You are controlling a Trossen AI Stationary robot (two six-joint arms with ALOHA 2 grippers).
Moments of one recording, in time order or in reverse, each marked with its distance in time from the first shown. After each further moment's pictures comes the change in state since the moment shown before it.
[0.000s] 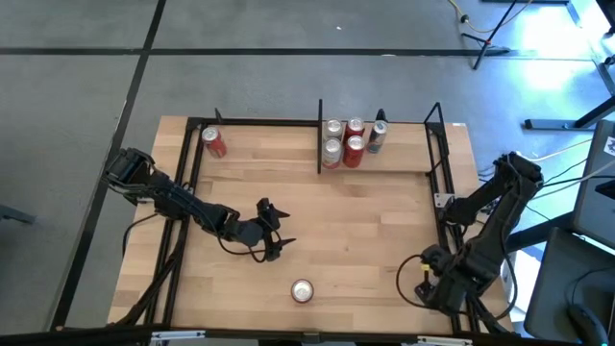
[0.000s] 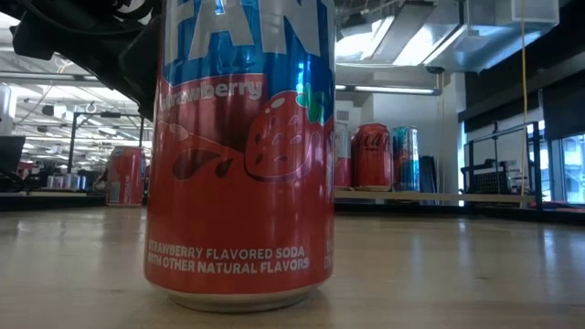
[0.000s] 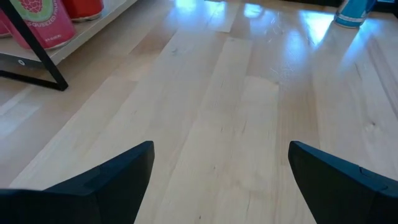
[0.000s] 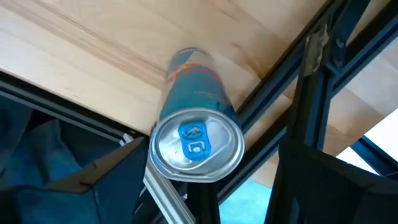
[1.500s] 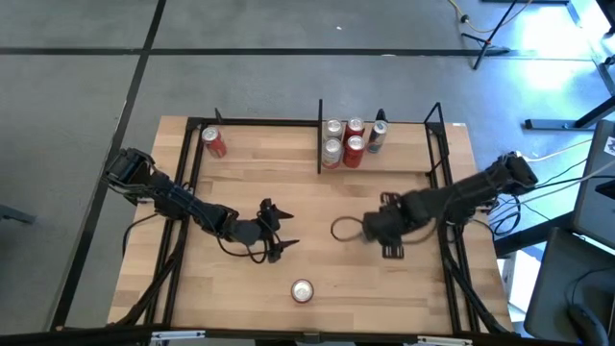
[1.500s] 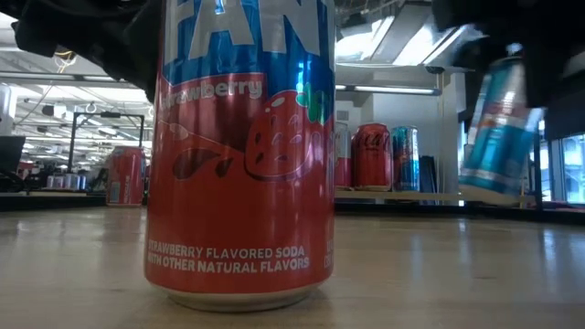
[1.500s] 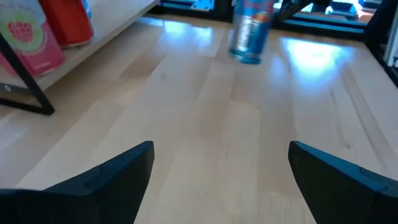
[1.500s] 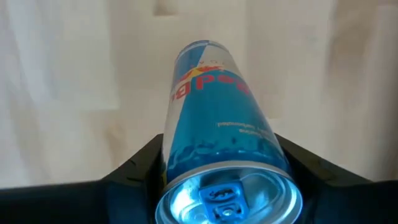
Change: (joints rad) left arm -0.004 0.001 0.000 0.113 0.007 0.051; right arm -0.670 0.055 0.016 0.034 0.293 -1.680
